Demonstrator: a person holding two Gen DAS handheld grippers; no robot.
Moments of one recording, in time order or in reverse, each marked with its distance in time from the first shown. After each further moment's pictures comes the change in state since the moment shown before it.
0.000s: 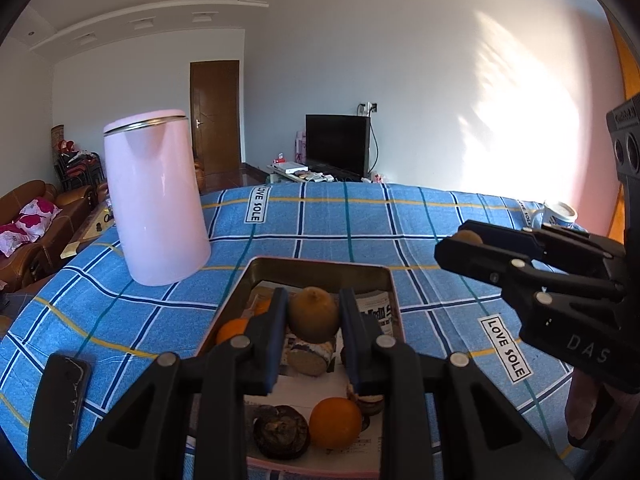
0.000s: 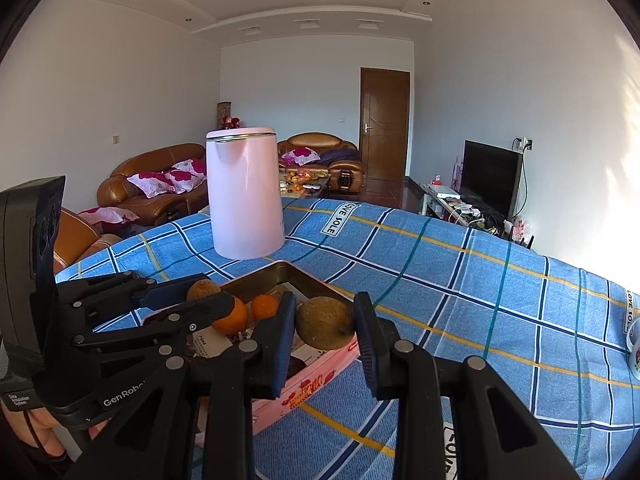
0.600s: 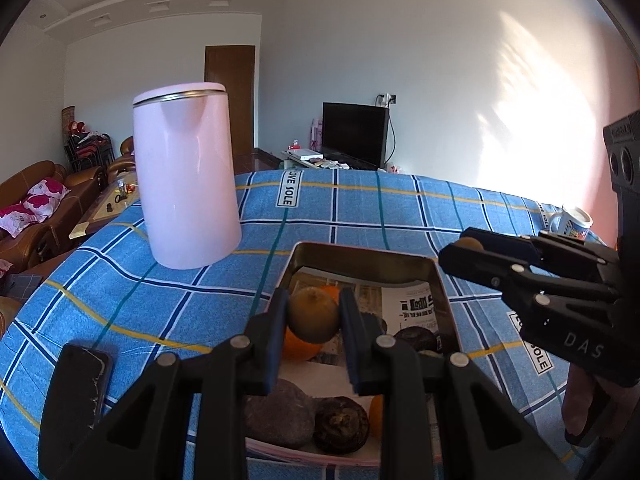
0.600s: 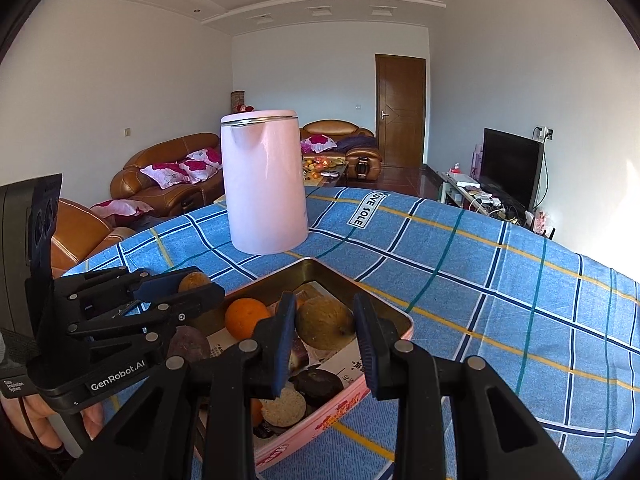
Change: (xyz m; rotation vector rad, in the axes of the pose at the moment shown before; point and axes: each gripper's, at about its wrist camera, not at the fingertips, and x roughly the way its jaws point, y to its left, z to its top) left arm 0.008 0.042 -0.004 -0.048 0.054 0.026; right arm 0.036 0.018 0.007 0.008 0.054 0.069
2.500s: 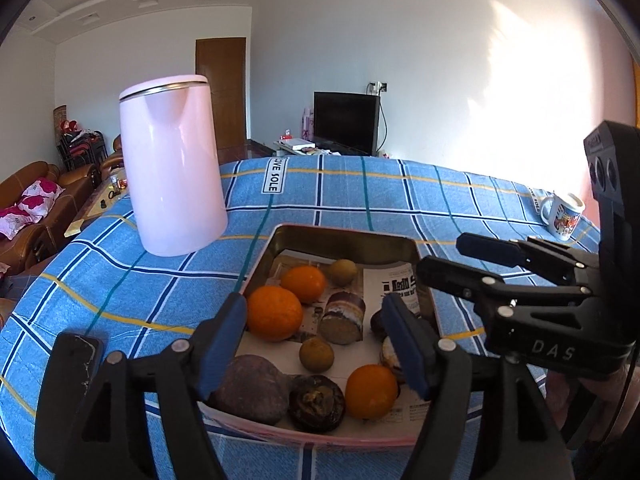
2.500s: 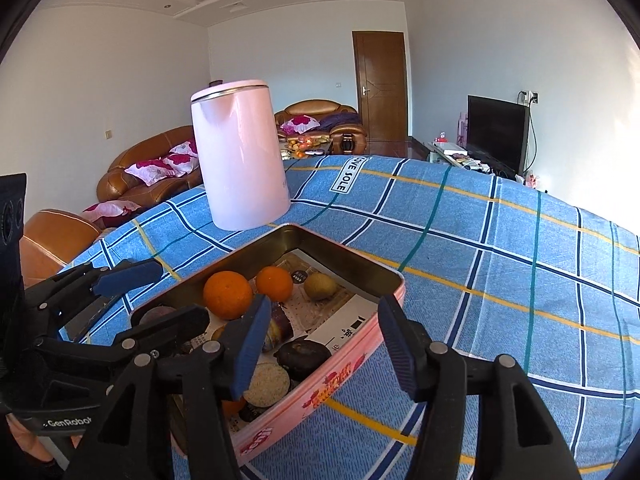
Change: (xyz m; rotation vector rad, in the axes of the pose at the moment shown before) left arm -0.008 -0.016 -0.007 0.023 0.033 -0.019; right arm 0.007 -0.014 -0.021 0.094 0.061 -0.038
